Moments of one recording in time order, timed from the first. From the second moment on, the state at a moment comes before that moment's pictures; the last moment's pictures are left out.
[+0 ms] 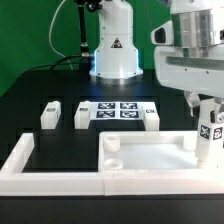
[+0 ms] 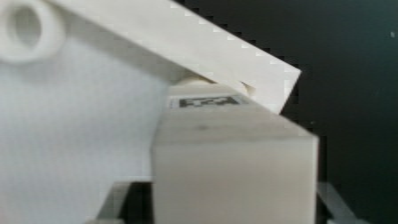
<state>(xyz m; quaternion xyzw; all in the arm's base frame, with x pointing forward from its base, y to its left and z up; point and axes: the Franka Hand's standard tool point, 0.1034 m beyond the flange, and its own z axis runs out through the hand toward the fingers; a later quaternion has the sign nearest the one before) 0.640 0.107 0.111 -0.79 0.60 0.00 0.09</state>
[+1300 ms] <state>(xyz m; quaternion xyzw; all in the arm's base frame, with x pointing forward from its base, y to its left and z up) 0.642 0.112 0.103 -1.00 0.05 -0.05 0.04</state>
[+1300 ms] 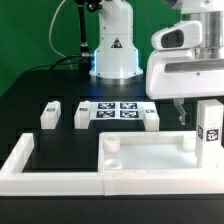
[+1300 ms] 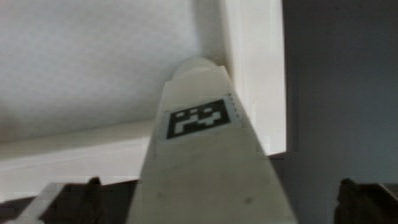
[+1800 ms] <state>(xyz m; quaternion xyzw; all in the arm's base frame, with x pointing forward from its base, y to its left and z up) 0.641 0.111 0.102 -0.98 0.18 -0.04 0.05</state>
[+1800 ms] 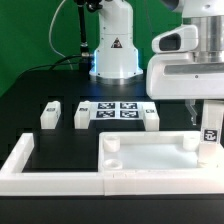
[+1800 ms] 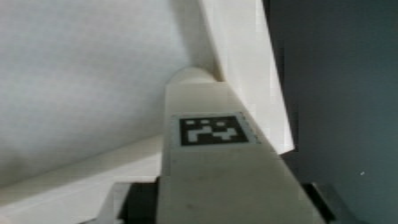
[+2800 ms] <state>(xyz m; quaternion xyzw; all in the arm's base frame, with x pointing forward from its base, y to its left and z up) 0.632 0.118 0.103 -0.85 0.52 0.01 0.08</state>
